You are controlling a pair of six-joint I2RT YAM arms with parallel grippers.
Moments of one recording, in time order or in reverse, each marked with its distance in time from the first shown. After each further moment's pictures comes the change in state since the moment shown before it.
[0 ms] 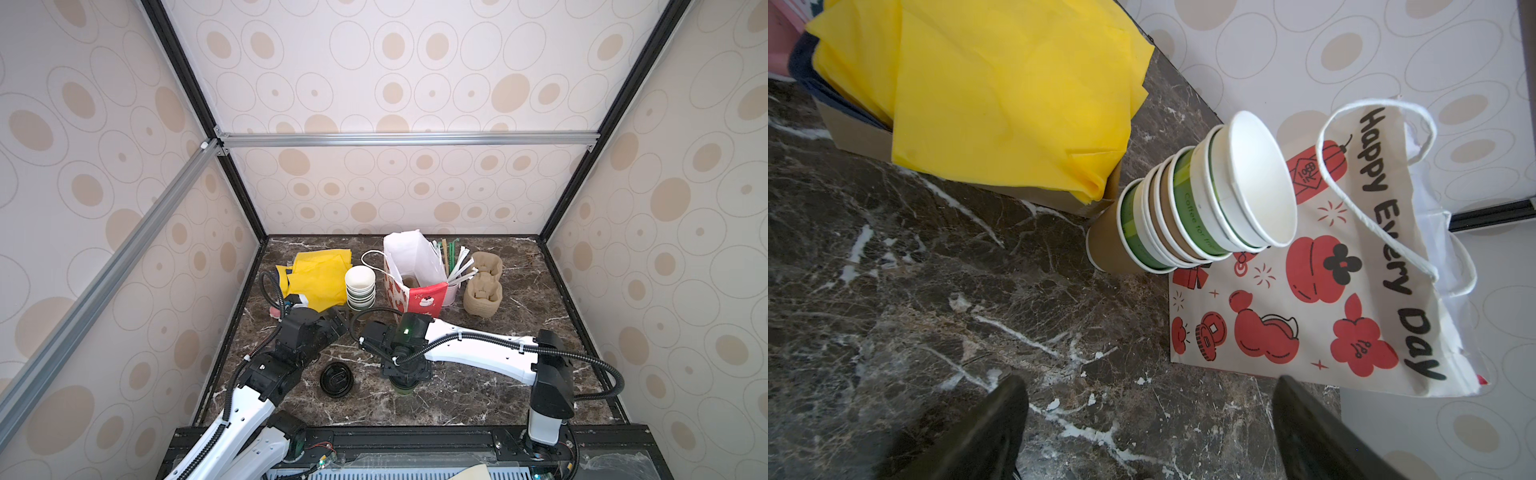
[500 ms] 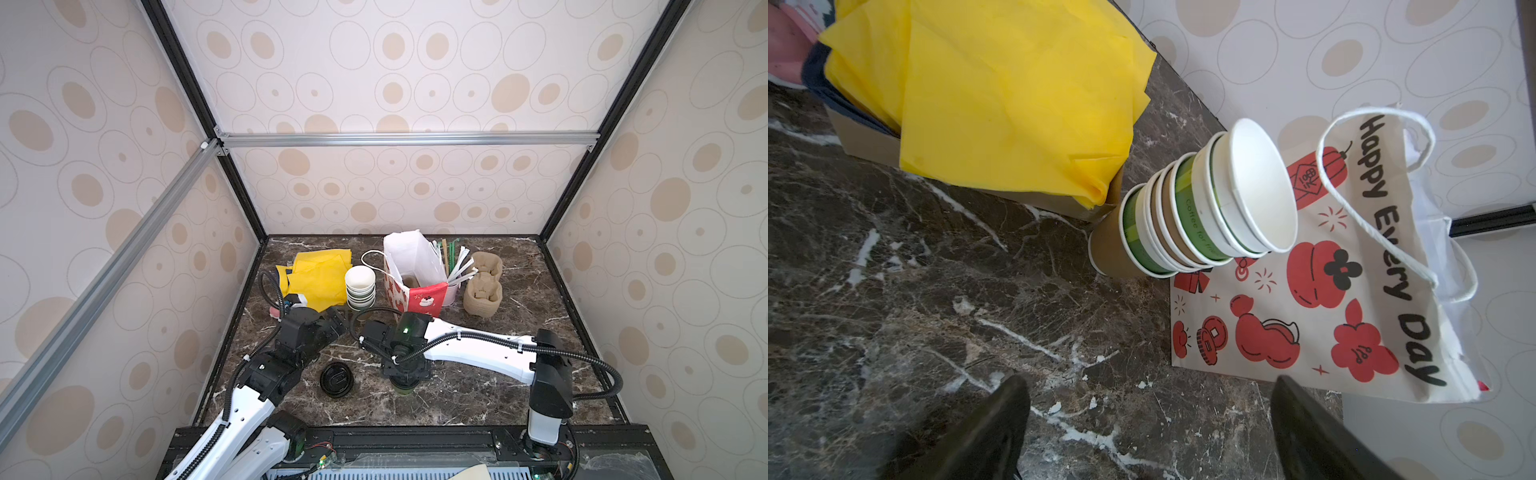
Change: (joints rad) left arm 0.002 0.002 0.011 -0.006 -0.012 0.003; right arm -0.010 0.006 0.000 0.000 -0.008 -0.013
